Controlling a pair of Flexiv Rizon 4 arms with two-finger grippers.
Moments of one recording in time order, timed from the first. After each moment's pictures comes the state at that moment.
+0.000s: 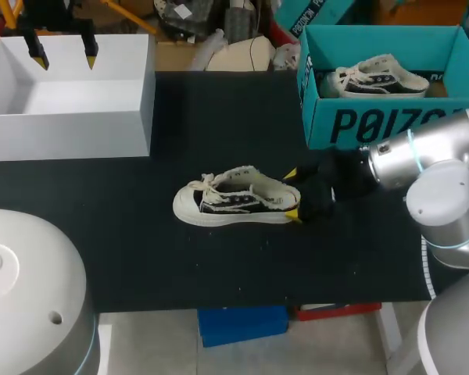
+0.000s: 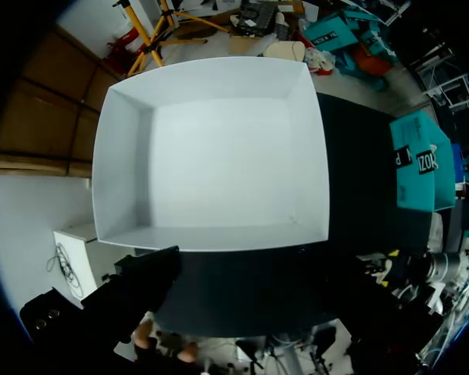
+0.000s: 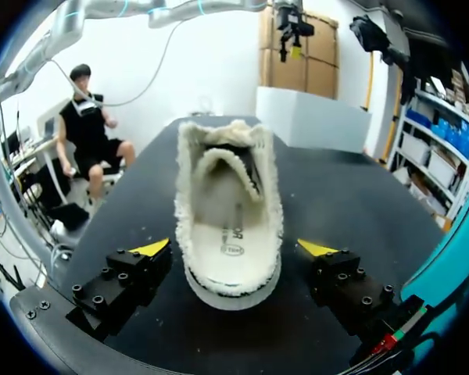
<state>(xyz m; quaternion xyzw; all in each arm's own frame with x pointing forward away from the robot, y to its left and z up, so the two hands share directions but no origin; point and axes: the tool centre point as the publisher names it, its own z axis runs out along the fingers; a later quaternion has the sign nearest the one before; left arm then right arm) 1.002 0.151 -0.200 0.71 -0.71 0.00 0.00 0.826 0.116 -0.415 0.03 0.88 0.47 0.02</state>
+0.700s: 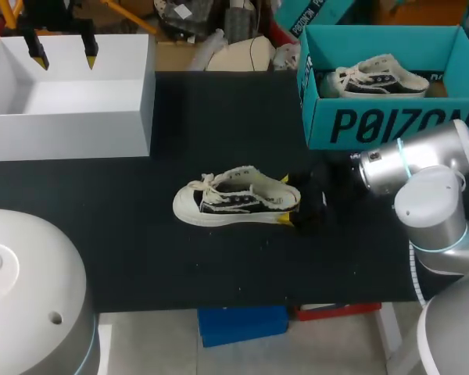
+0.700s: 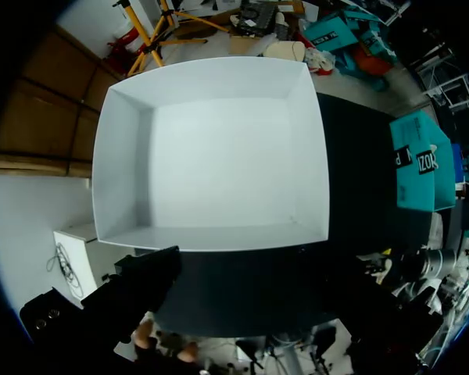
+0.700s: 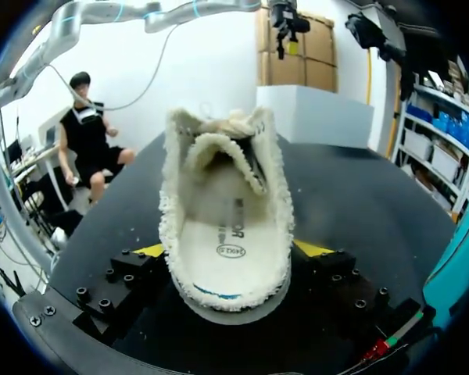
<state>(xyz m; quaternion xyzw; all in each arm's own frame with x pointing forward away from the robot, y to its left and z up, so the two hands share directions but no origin) 1.002 0.151 -0.200 0.71 -0.71 0.00 0.00 0.829 0.130 -0.437 0.04 0.87 0.49 0.01</state>
